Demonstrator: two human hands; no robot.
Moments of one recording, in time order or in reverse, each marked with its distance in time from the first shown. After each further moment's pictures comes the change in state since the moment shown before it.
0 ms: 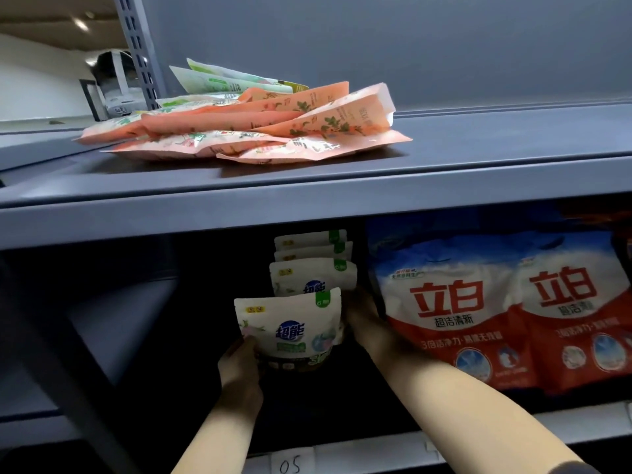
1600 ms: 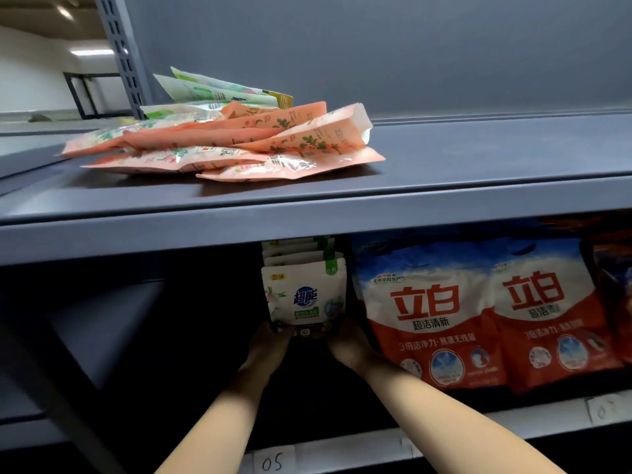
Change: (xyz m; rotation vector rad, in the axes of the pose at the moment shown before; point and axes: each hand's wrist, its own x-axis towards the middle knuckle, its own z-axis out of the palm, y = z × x) left_hand 0.006 -0.005 0.047 0.725 -0.346 0.155; right_hand -0.028 0.035 -0.021 -0.461 -0.163 -0.153
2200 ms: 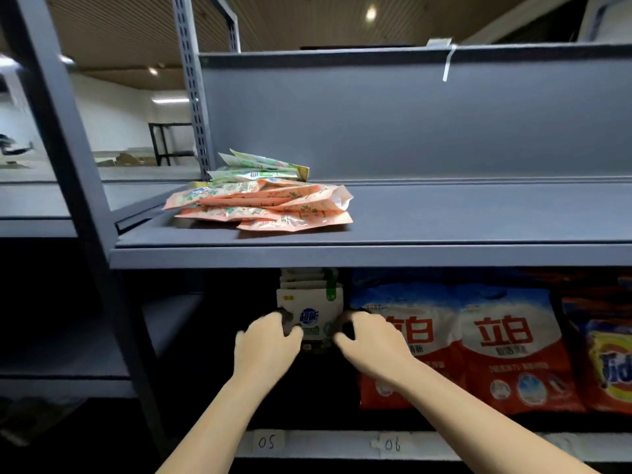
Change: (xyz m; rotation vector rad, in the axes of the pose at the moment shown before) left_hand -0.172 0.112 -0.048 0.694 0.292 0.269; right_hand -0.139 -0.075 -0.129 -0.467 0.056 -0.367
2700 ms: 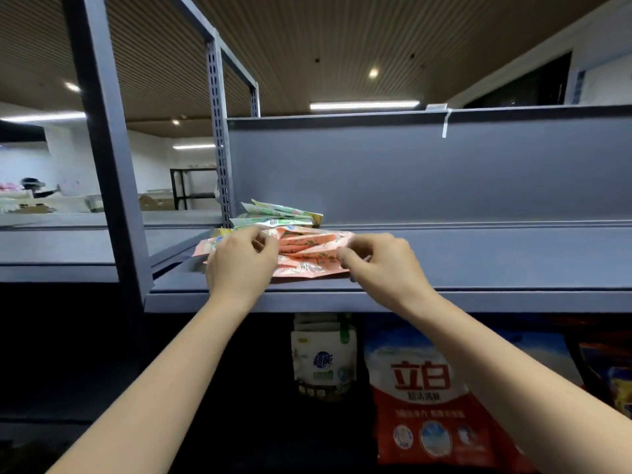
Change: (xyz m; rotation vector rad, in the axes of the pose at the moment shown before) left_hand 0.061 0.032 -0.144 -0.298 0.591 0.146; right_hand 0.015 -0.085 -0.137 0.261 0.445 -0.253
